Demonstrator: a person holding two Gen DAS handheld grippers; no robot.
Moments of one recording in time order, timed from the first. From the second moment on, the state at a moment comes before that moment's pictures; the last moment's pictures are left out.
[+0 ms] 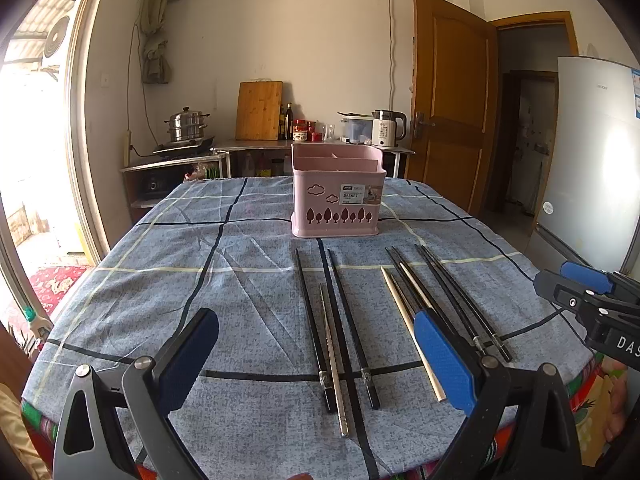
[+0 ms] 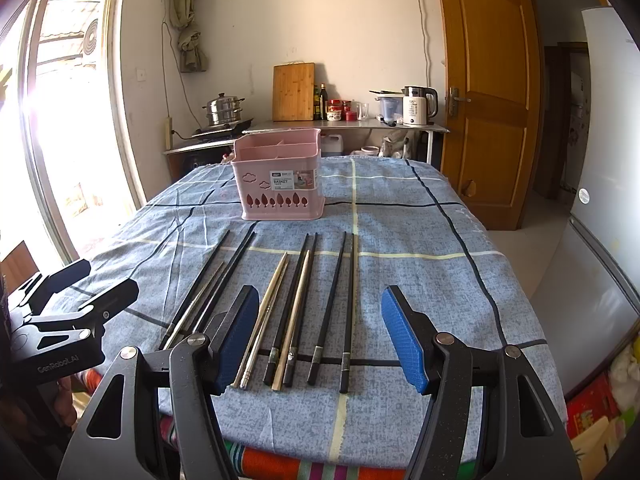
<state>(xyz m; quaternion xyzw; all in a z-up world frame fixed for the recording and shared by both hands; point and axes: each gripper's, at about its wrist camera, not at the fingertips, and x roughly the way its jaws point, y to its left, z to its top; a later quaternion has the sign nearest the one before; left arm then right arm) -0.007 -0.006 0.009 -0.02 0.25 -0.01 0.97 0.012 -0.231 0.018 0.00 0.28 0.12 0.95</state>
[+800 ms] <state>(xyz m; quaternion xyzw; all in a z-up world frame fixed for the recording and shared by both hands) -0.009 -0.008 0.010 -0.02 0.25 -0.01 0.97 0.012 -0.231 0.019 0.00 0.28 0.12 0.95</state>
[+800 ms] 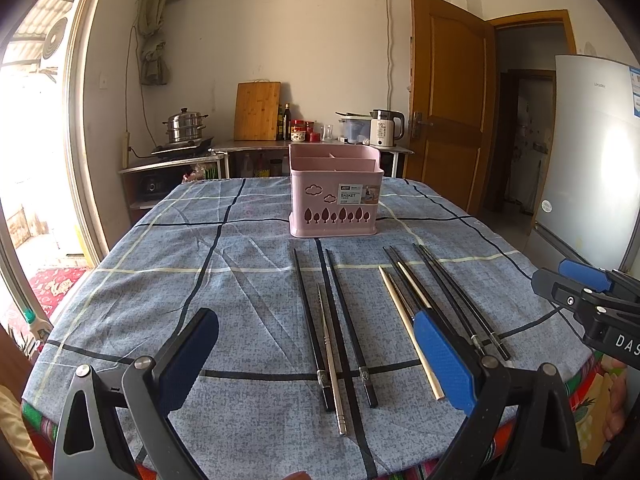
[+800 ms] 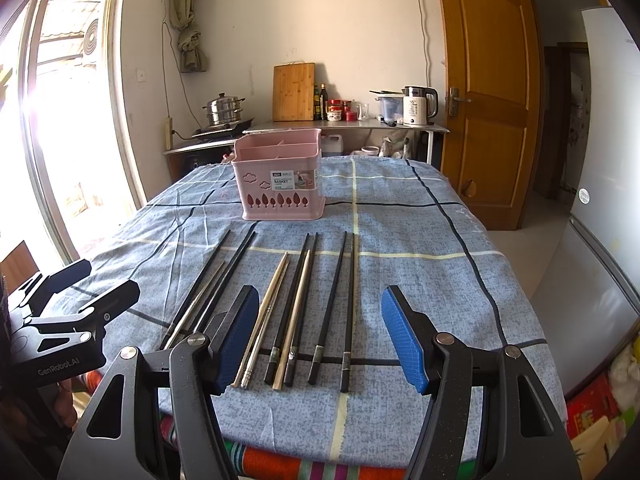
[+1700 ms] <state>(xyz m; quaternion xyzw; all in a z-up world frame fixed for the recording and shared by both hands) 0.013 -0.006 0.002 -0.02 0.28 -0.04 0.96 0.026 -0.227 0.010 0.00 0.29 0.13 0.95</state>
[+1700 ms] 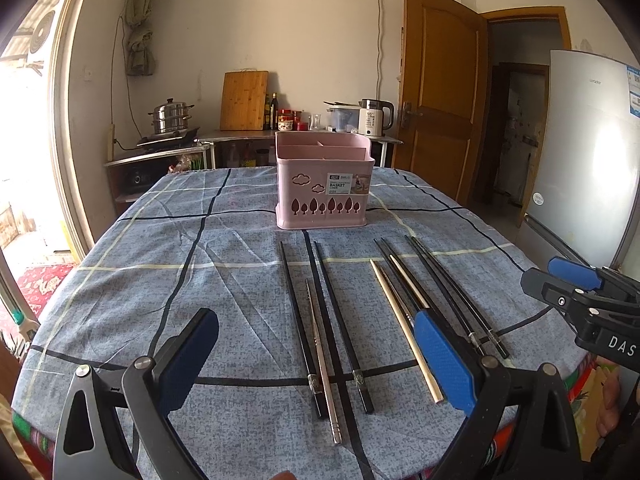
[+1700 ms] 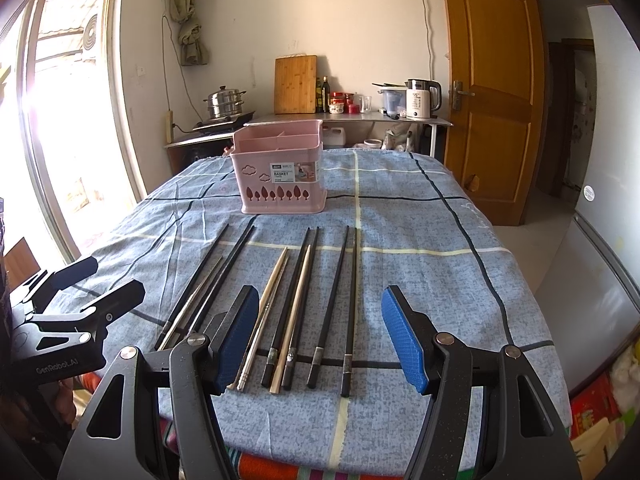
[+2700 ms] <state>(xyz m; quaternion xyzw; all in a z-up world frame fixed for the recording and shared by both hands) 0.206 0.045 -0.058 -0.06 0.45 -0.01 0.89 0.202 -0.209 -0.044 0.00 0.43 0.14 0.89</state>
